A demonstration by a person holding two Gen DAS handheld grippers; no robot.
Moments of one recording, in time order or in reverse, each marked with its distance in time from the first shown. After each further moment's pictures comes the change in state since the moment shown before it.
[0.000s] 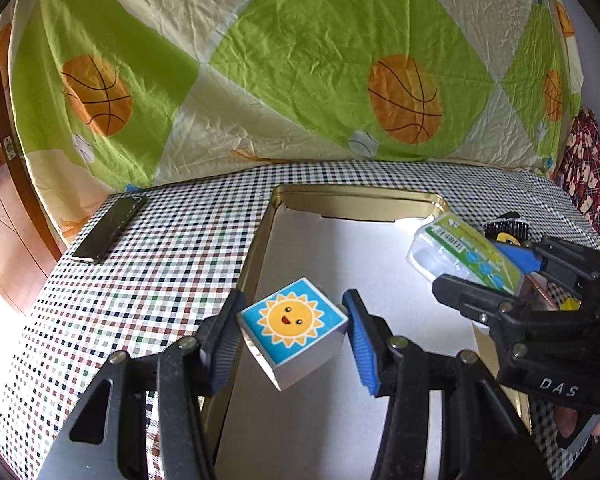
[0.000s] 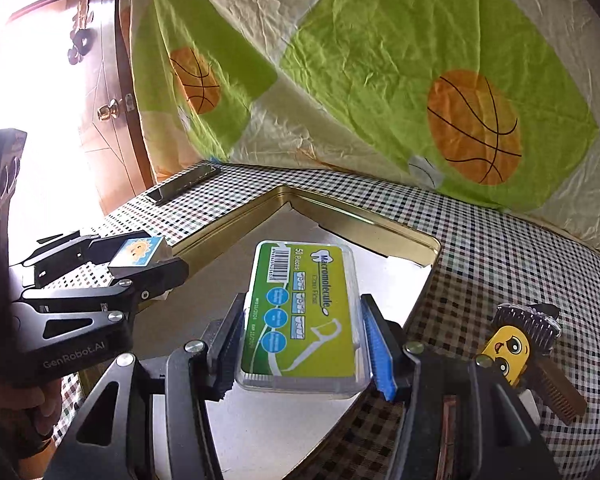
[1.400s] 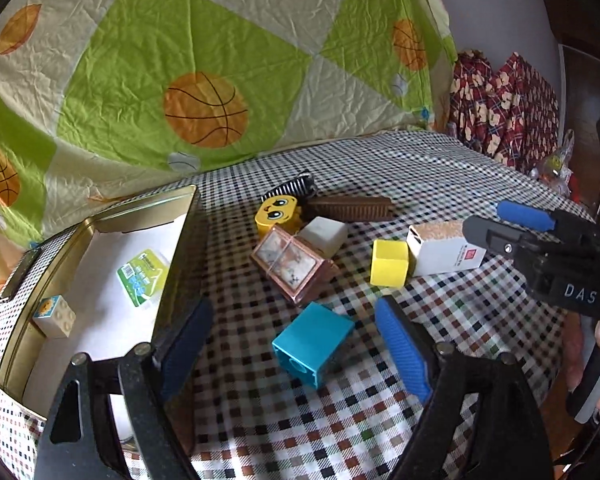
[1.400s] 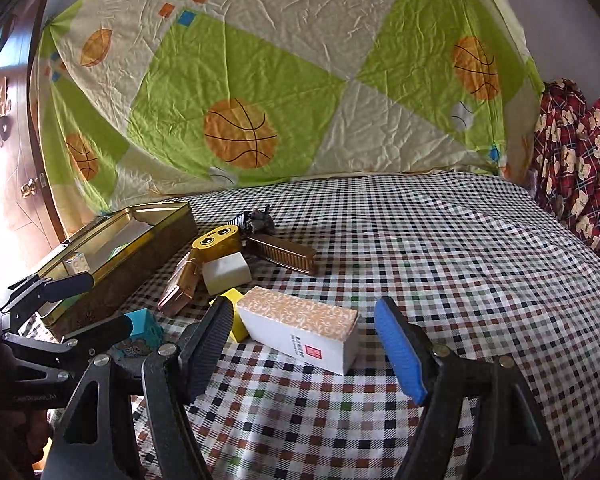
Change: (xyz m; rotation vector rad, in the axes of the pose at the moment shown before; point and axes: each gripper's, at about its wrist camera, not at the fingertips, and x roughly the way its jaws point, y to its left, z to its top) left arm -0.051 -0.204 -0.064 0.253 -0.096 -0.213; right arm -0.178 -0.157 -0.159 0.292 -0.193 -0.326
